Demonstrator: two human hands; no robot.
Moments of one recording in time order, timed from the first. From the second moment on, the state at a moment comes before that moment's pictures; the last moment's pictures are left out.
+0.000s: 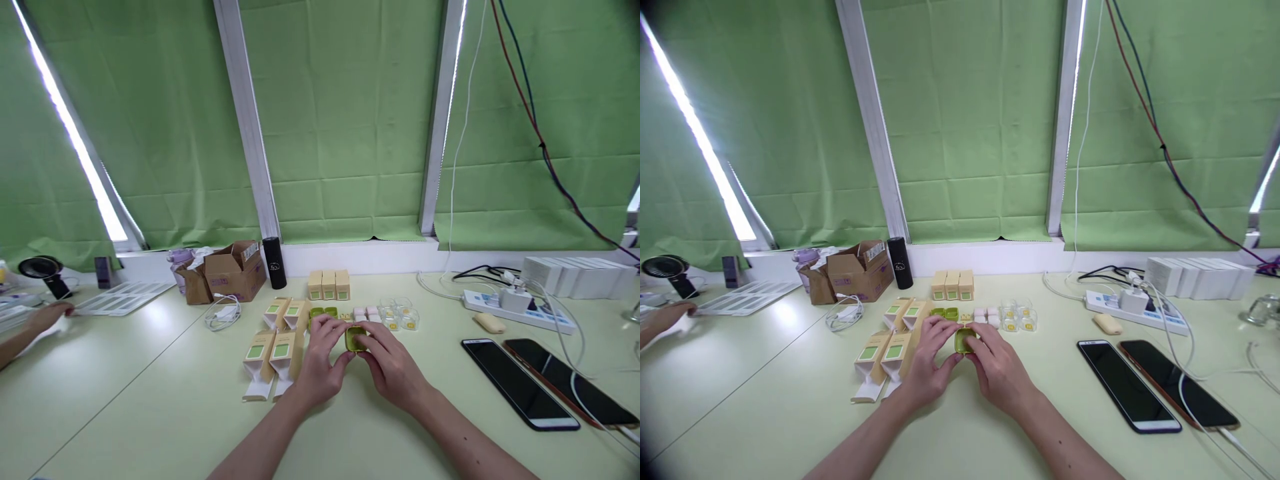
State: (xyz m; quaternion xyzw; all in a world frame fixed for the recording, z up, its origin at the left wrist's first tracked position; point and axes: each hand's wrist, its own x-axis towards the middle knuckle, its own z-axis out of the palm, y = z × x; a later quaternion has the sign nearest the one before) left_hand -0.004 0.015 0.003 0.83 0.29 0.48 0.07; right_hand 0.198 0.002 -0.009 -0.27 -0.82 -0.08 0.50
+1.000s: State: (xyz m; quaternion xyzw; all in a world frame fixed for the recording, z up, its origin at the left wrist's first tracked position) left_hand 0.000 0.019 0.002 0.77 0.33 0.52 0.16; right_hand 0.191 0.004 -0.016 -0.33 -0.70 0.15 0.61
